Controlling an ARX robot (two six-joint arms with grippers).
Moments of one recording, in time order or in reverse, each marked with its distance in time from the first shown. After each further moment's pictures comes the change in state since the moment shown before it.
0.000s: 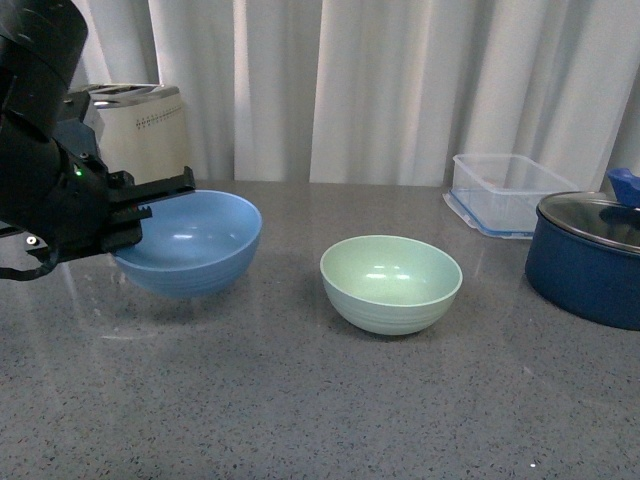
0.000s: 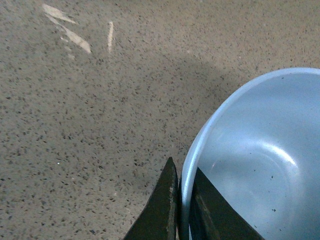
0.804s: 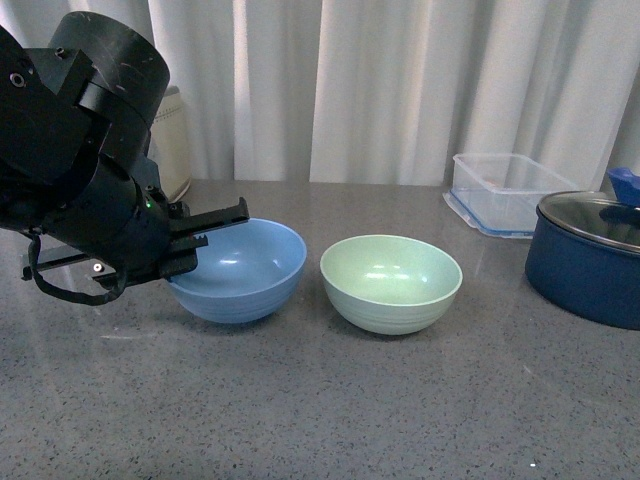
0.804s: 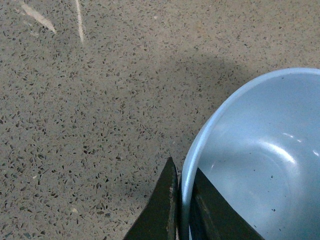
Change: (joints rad) left arm -0.078 0.093 0.052 -0.014 -0.021 -0.043; right arm 0.000 0.000 0.000 0.000 0.000 0.000
